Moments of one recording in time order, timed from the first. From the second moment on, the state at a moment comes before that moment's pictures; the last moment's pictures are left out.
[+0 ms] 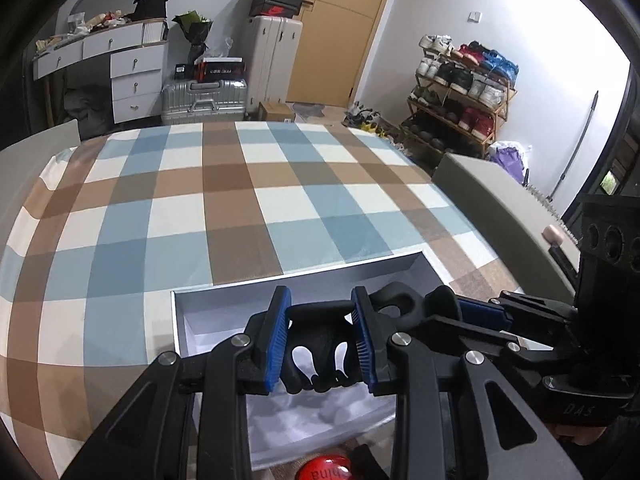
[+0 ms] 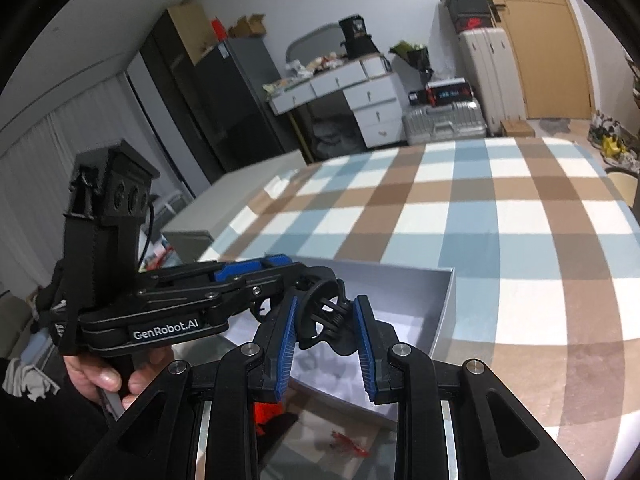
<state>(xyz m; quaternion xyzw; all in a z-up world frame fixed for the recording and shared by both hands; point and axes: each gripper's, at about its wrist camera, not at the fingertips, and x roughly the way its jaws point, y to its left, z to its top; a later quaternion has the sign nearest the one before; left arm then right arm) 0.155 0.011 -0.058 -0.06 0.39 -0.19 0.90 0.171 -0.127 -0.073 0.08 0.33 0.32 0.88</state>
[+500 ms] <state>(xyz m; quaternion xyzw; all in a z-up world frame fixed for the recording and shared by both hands) 0.151 0.017 -0.056 -0.04 0.38 -0.18 0.91 0.175 -0.130 -0.079 0.10 0.34 0.31 0.88</state>
